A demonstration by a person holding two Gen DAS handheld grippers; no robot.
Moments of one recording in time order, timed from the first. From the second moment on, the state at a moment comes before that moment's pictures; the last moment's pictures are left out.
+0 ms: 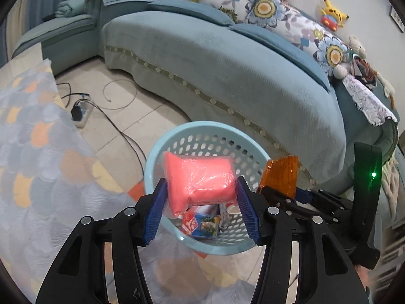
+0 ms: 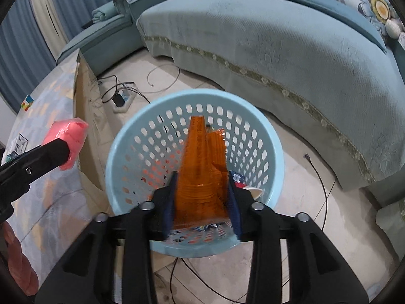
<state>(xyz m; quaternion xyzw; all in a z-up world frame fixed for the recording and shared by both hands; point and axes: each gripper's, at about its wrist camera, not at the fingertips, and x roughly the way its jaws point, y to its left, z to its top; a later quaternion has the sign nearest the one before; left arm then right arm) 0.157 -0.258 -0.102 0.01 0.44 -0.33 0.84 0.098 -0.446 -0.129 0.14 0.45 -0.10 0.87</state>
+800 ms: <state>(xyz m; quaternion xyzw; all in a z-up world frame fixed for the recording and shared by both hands) 0.154 -0.220 -0.073 -0.02 0.41 -0.31 0.86 0.086 -0.439 -0.116 0.15 0.42 -0.09 0.89</state>
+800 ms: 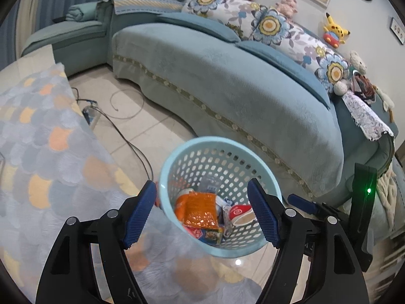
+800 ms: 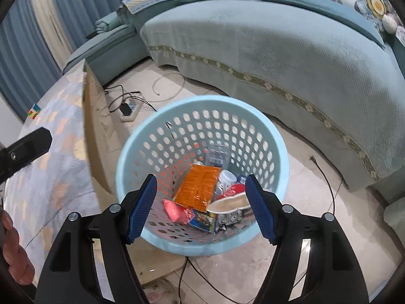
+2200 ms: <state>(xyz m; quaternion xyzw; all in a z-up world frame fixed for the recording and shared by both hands) 0.262 0.192 -0.111 -0.09 0.42 0.02 0.90 0.250 -0.075 -0.067 -0.04 0.35 0.23 0.91</state>
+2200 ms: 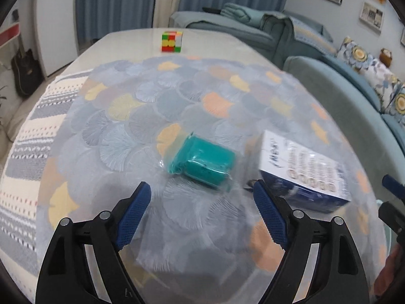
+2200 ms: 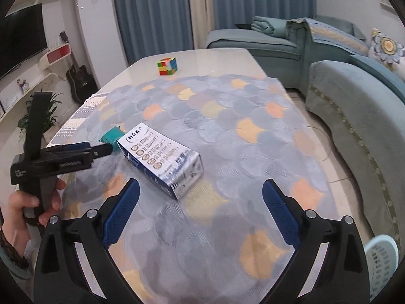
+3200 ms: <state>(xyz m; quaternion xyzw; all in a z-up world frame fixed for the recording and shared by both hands) 0.257 0.233 -0.107 -0.18 0.37 0.04 0.91 0.257 0.021 -0.097 -0.07 0.41 0.38 0.83</state>
